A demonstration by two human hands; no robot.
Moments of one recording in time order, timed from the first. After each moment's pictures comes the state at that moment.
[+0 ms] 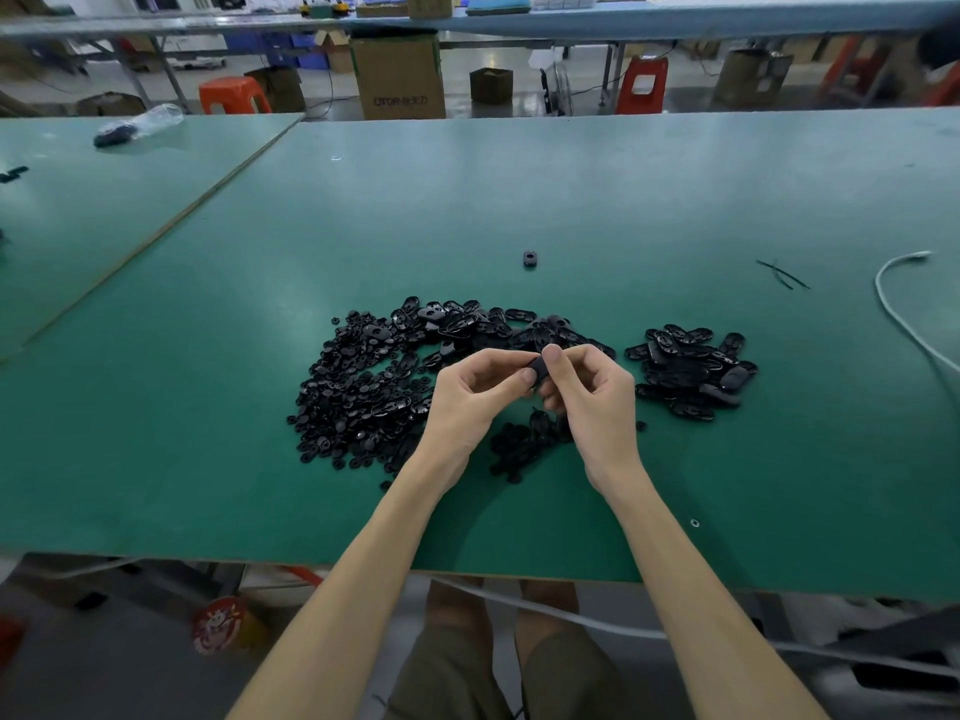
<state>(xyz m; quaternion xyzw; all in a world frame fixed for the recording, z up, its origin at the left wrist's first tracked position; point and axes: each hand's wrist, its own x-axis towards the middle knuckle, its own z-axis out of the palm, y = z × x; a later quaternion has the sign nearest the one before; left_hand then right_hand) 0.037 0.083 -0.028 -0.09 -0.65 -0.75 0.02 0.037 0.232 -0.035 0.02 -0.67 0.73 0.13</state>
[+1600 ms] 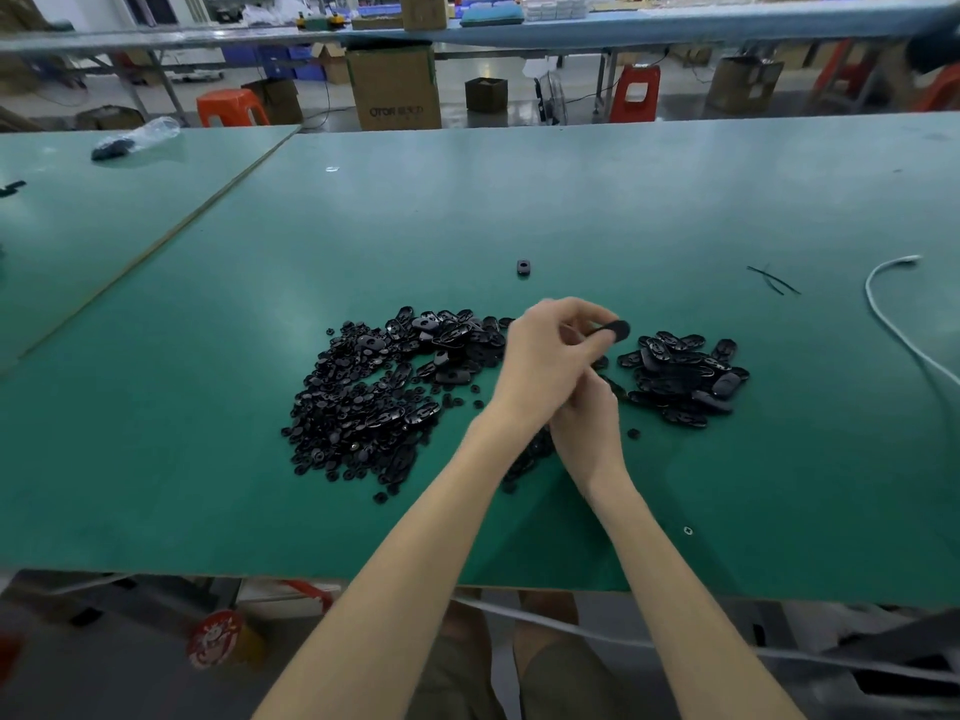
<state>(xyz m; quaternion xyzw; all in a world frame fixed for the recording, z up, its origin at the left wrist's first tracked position) 0.010 0.155 0.029 -0.13 -0.81 -0.56 0.09 0.033 0.231 -0.041 0.00 -0.75 0.65 0.10</state>
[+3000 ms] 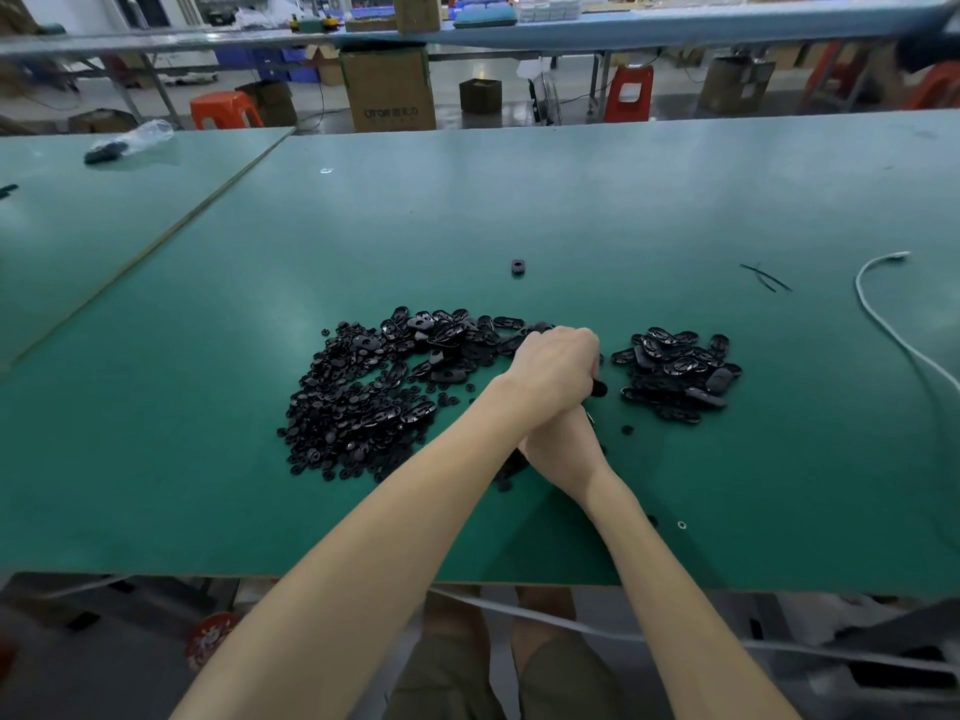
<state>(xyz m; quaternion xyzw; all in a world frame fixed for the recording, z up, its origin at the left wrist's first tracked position) -0.015 0.174 0.031 -0.21 -0.97 -0.12 -0.05 0.034 0.223 -0.042 0.08 -0.93 0.35 0.02</state>
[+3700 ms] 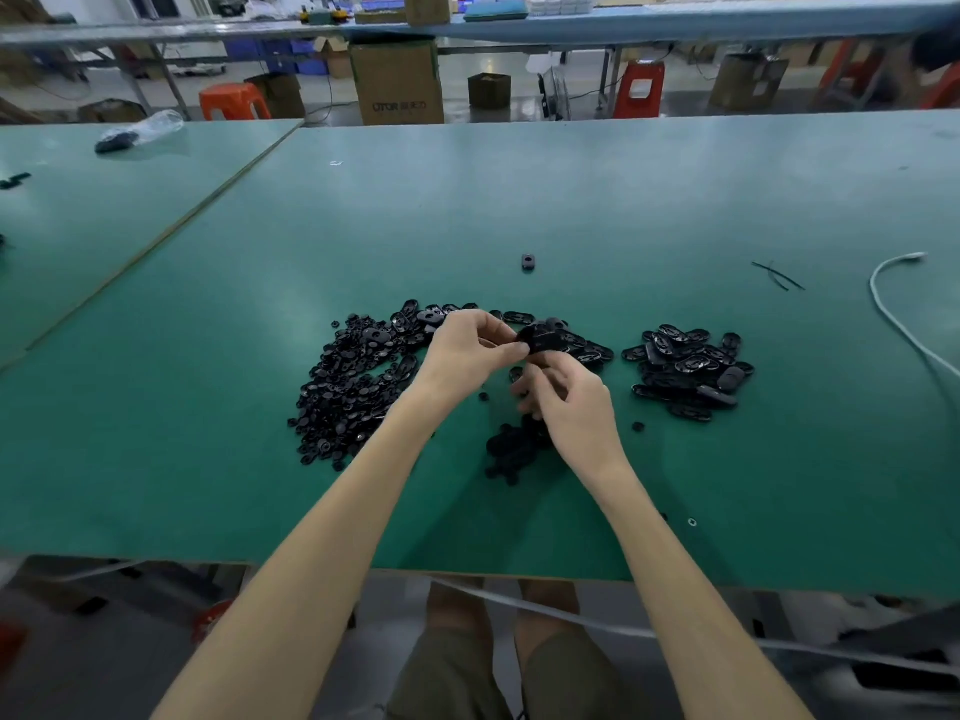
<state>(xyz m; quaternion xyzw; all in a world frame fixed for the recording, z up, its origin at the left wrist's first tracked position) 0.001 0.078 0.025 -0.03 -0.85 -0.52 -0.01 0.034 0.227 -0.042 0.03 -0.77 0.63 0.08</state>
